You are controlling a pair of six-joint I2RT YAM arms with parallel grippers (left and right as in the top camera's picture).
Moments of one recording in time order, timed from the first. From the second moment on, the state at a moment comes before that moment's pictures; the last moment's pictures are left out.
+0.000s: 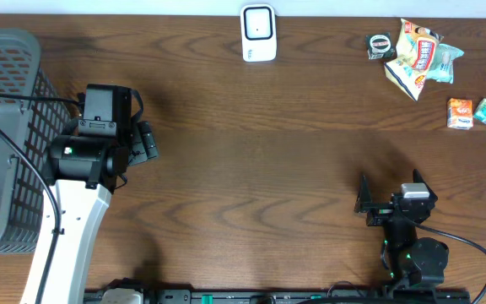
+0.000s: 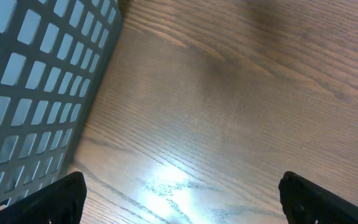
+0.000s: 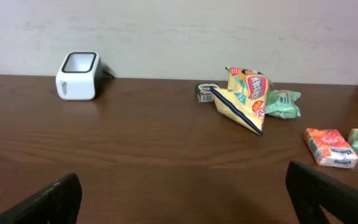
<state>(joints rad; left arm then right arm) -0.10 1.25 1.23 -1.11 -0.30 -0.36 -0.01 0.02 0.01 -0.07 -0.04 -0.04</state>
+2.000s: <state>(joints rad) -0.10 1.25 1.23 -1.11 -0.30 -0.36 -0.01 0.02 0.01 -0.07 -0.04 0.02</state>
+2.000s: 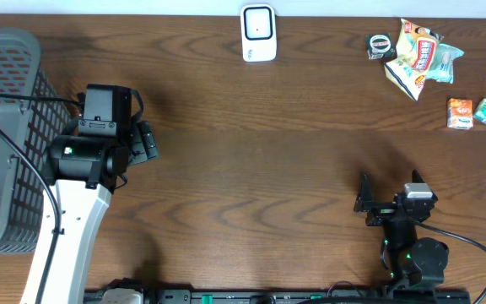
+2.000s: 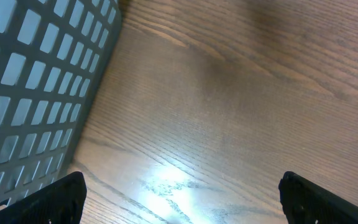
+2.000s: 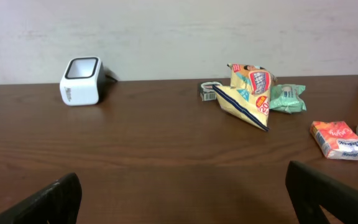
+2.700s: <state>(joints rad) -0.10 0.91 0.77 -0.71 -0.01 -0.24 -0.01 0.01 0.01 -0.07 -0.04 0.02</state>
